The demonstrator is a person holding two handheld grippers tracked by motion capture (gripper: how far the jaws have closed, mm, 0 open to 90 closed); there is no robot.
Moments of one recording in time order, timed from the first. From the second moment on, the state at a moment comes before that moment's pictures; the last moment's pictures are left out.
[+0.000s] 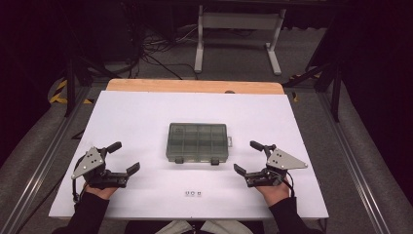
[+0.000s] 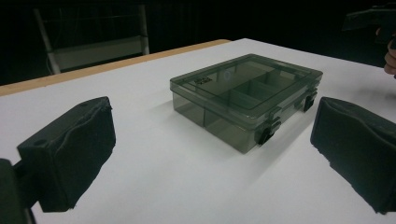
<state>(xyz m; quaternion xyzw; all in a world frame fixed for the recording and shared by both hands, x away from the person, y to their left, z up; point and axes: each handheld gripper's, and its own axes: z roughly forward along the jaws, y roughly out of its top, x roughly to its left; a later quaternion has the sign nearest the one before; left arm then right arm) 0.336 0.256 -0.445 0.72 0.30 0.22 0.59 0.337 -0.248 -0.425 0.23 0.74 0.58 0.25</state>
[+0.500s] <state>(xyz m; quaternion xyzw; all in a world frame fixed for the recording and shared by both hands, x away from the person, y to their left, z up) 0.346 0.244 -0.443 0.73 0.31 0.21 0.58 0.342 -0.244 -0.426 0.23 0.74 0.57 0.25</state>
